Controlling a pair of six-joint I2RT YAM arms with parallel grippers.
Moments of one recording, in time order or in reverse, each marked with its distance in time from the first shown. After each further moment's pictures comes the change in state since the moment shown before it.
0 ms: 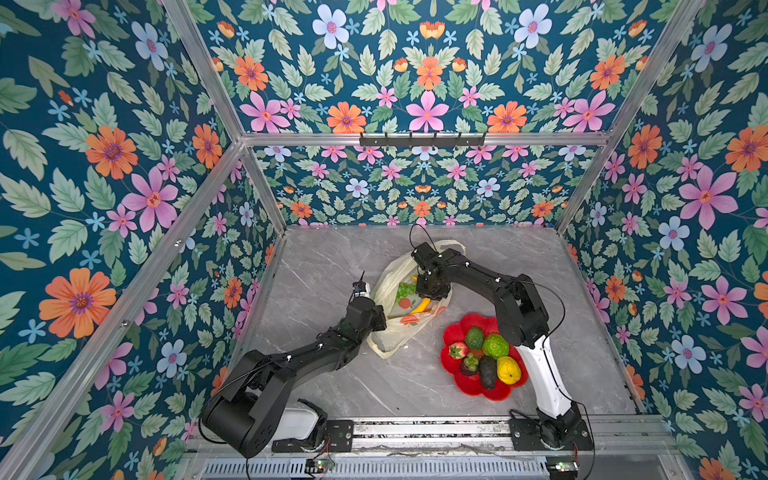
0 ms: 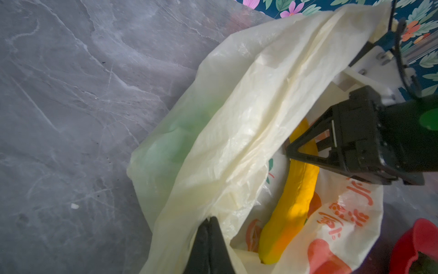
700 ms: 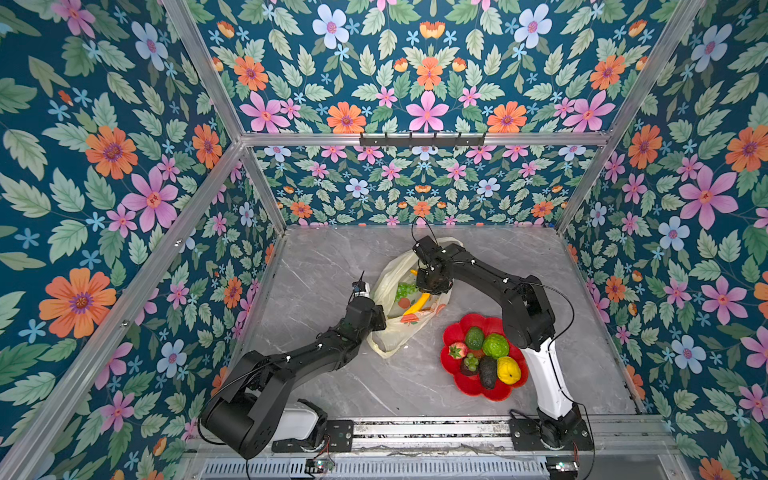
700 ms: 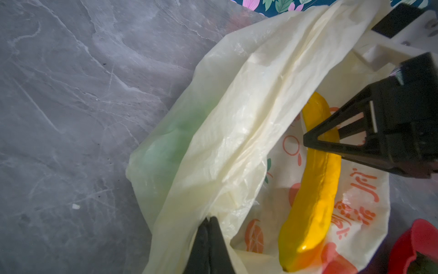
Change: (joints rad) left arm 0.000 -0.003 0.002 -0.003 0.000 0.000; right arm -0.001 -0.076 -0.013 -0.008 -0.011 -0.001
